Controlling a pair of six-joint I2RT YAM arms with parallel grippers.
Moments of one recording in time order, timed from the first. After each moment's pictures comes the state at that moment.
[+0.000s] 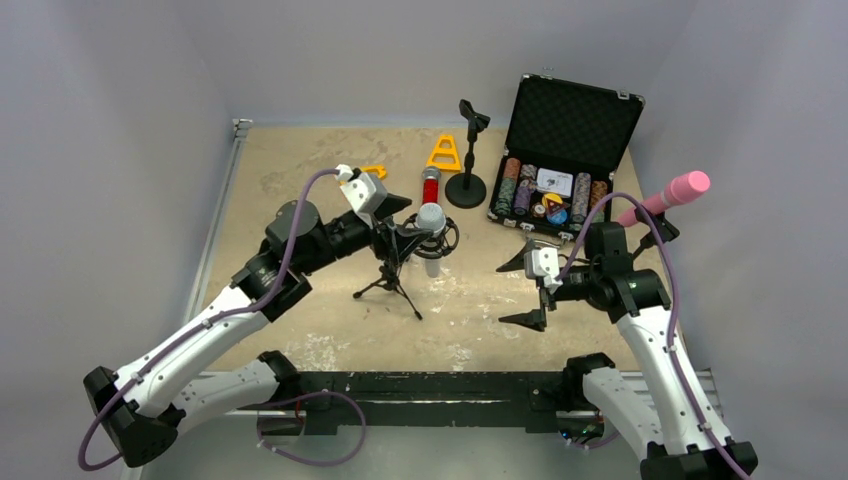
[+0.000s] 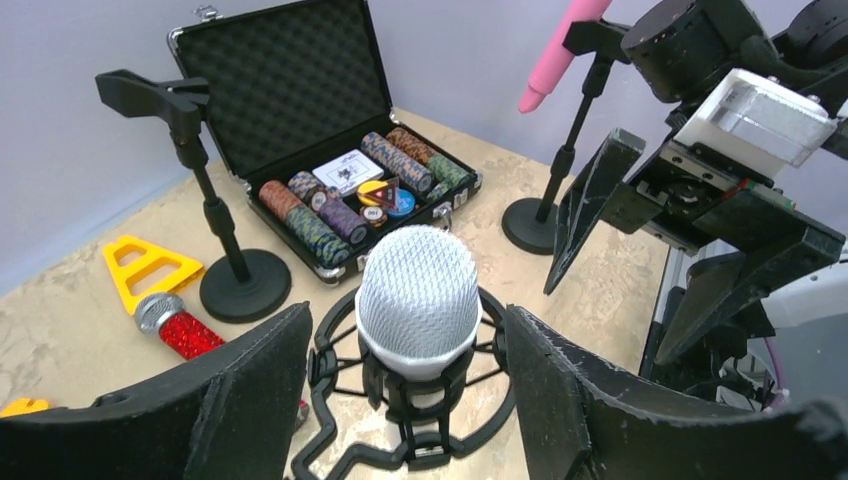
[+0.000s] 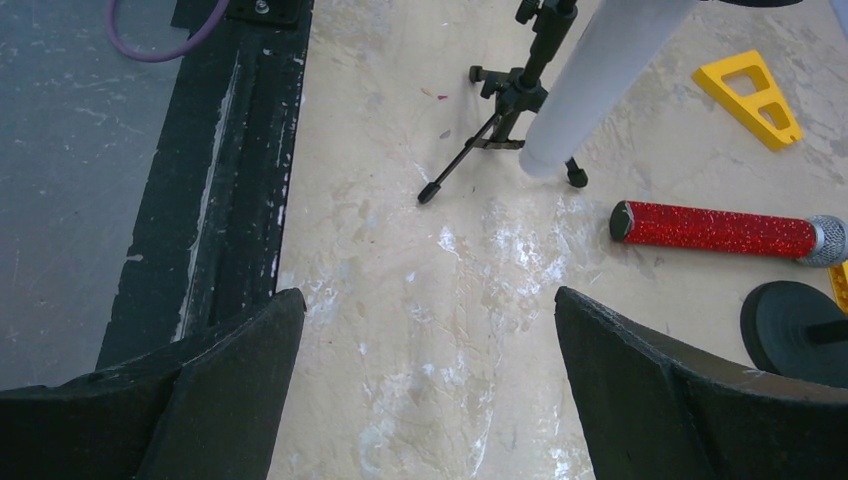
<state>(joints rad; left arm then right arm) -0.75 0.96 0.95 0.05 0.28 -0.09 0.18 0.79 0.83 -0.95 -1.17 -1.05</state>
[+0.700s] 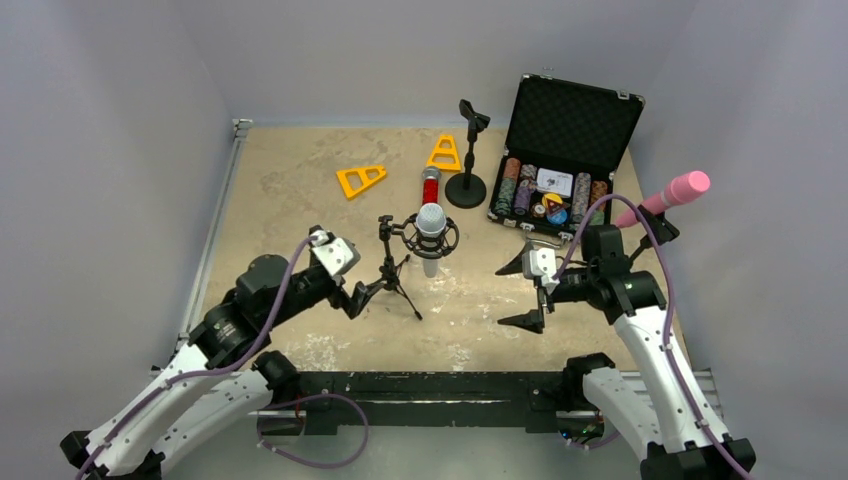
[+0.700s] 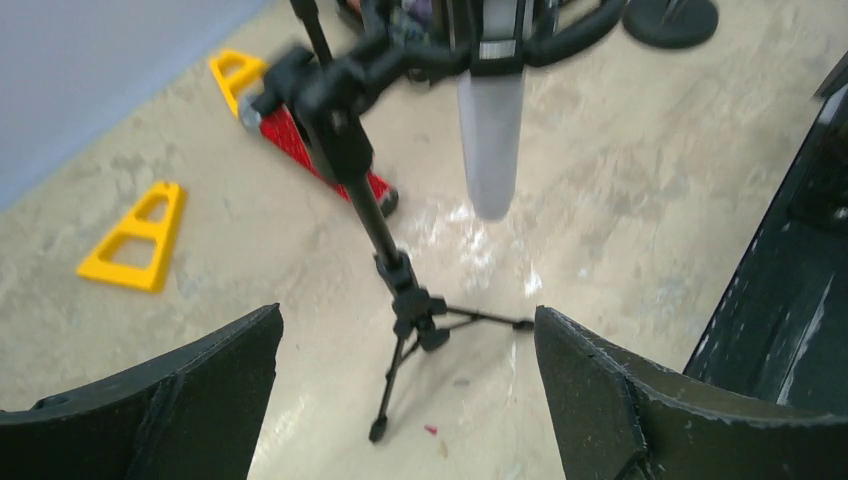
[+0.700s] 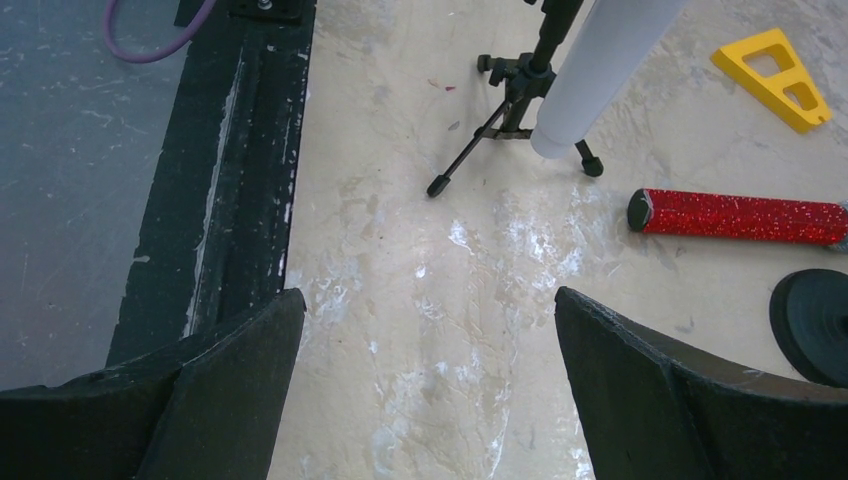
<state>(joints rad) -0.75 0.55 0.75 -0.39 0.11 0.14 0.18 0.79 0.78 -0.91 -1.17 -1.02</state>
